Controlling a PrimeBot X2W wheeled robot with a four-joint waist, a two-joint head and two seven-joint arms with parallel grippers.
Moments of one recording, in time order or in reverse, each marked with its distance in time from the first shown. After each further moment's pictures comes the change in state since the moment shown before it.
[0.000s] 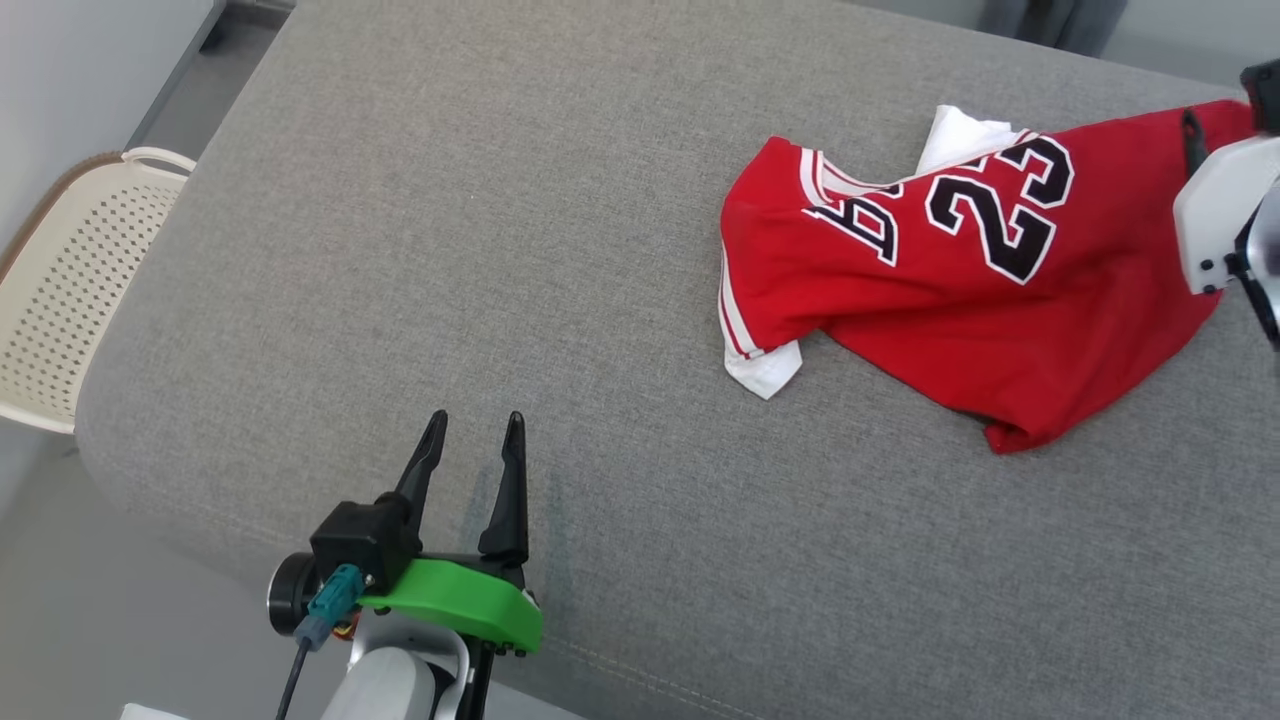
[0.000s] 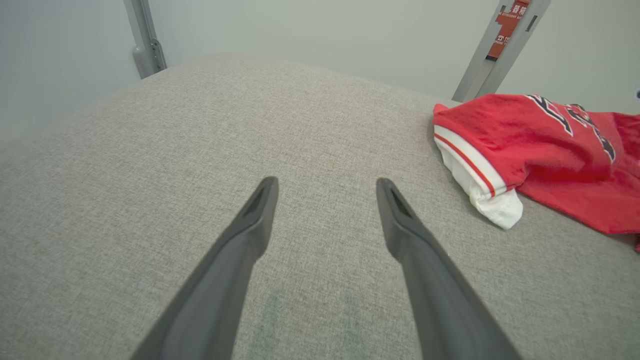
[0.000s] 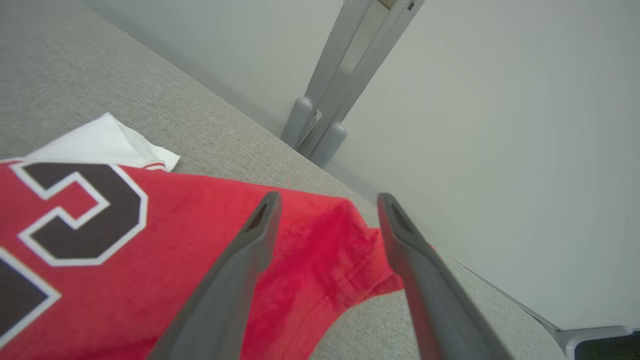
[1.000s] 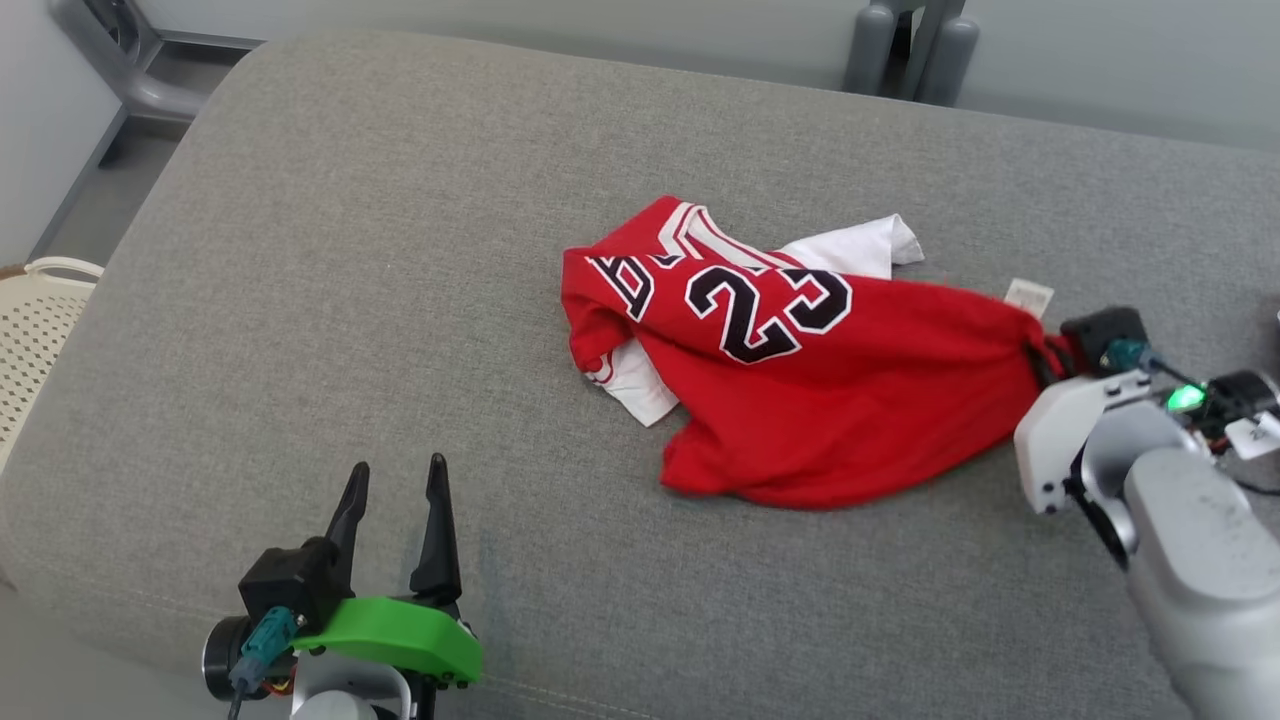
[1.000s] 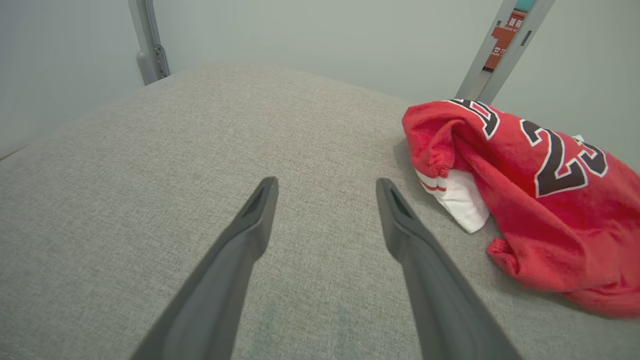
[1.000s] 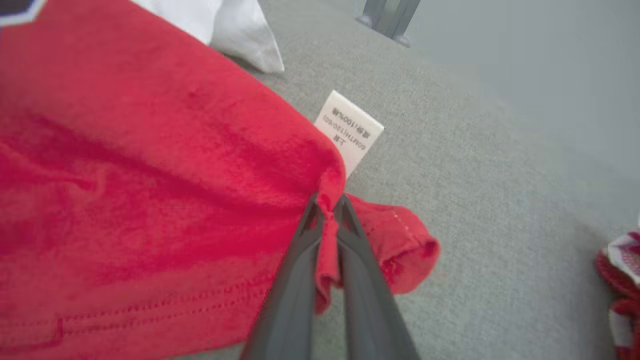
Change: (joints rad) left arm 0.081 0.070 0.044 -0.025 -0.069 0.071 0.005; right arm 0.440 0.170 -0.010 -0.255 0.107 0.000 0.011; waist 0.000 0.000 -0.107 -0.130
